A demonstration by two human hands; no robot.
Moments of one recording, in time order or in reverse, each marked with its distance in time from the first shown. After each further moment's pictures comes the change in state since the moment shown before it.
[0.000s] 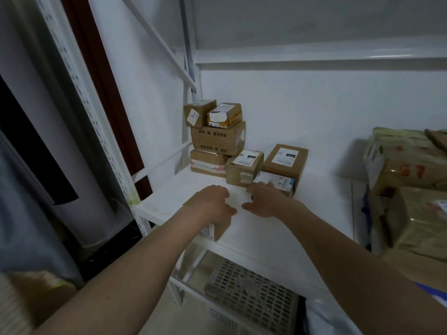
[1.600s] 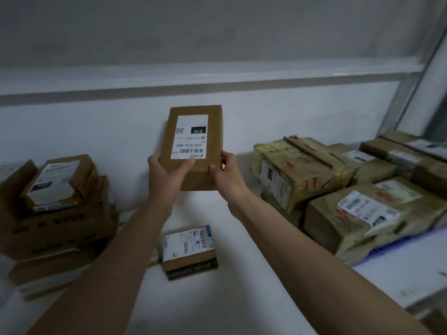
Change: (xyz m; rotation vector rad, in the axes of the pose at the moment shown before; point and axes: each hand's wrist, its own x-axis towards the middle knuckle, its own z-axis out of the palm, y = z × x) left_hand 0.248 0.128 -0.057 -1.185 0.103 0.389; right_hand 0.104 0.110 -0.092 1.226 0.944 0.544
